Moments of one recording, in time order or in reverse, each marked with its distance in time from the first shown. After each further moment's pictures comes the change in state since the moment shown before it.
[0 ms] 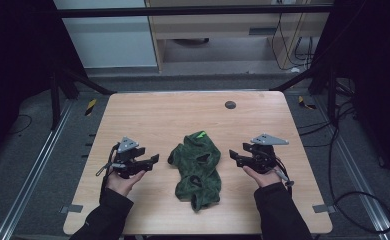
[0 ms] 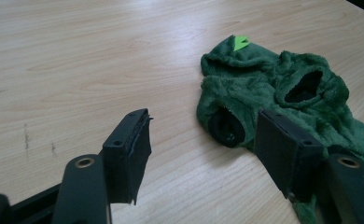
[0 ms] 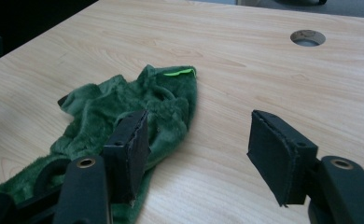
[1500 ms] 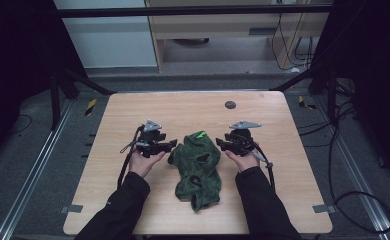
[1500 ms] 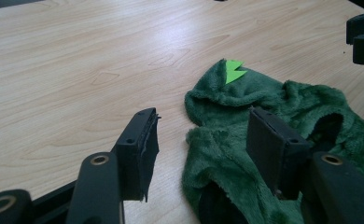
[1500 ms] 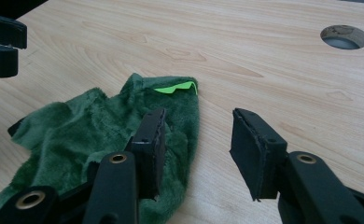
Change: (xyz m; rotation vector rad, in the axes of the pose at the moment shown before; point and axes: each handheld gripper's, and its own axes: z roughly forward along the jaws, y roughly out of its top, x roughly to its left) left arm -0.005 0.040 0.077 0.044 -0.058 0.050; right arm -0.002 0.021 0.080 0.078 -0.008 -0.008
